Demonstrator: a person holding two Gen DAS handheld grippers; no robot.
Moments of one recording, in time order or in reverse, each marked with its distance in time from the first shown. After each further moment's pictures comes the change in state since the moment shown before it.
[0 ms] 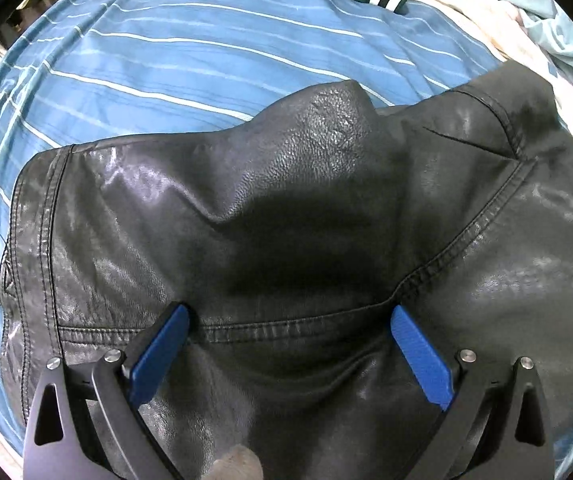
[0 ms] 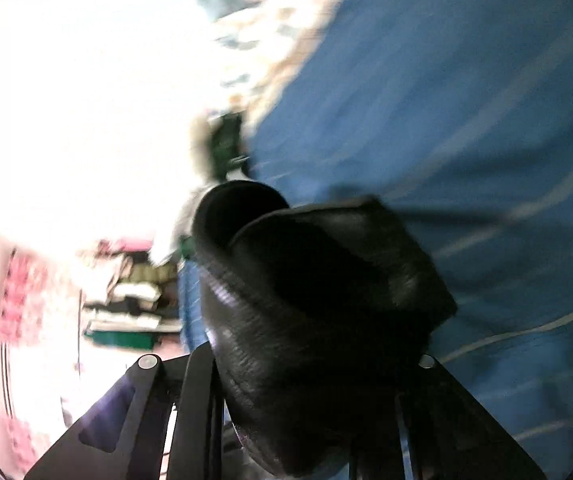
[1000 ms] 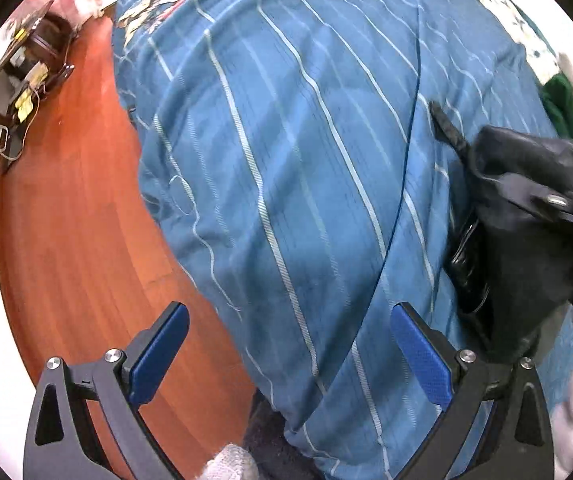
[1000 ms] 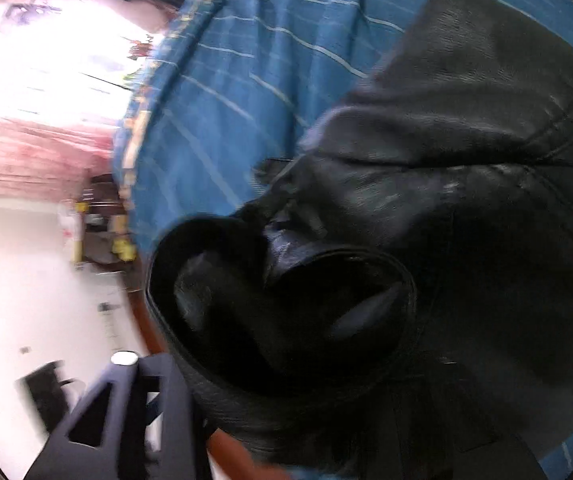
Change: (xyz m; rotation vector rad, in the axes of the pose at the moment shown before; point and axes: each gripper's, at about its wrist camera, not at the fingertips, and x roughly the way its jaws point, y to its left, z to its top) left arm -0.144 0.311 -0.243 -0.801 0.006 0.129; right arm 0.258 0.203 -0.341 -0.659 0.971 -0.220
